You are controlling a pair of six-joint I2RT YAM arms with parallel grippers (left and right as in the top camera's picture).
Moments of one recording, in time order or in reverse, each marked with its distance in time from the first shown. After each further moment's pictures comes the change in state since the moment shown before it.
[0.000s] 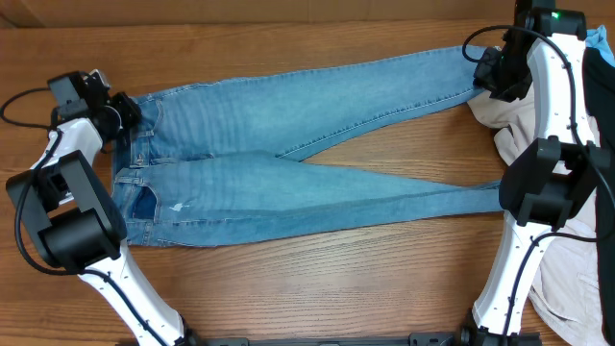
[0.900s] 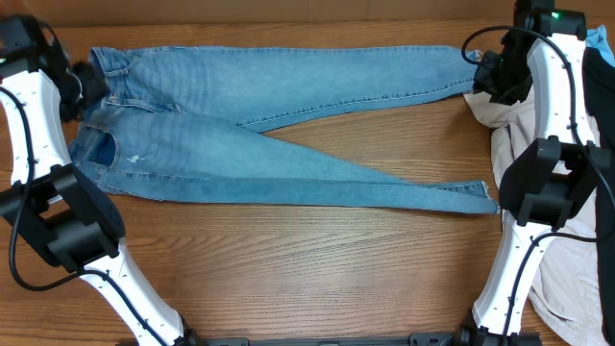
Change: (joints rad) left arm 0.014 0.017 0.571 -0.816 -0.302 0.028; right arm 0.000 0.000 0.000 -0.042 0.000 -0.024
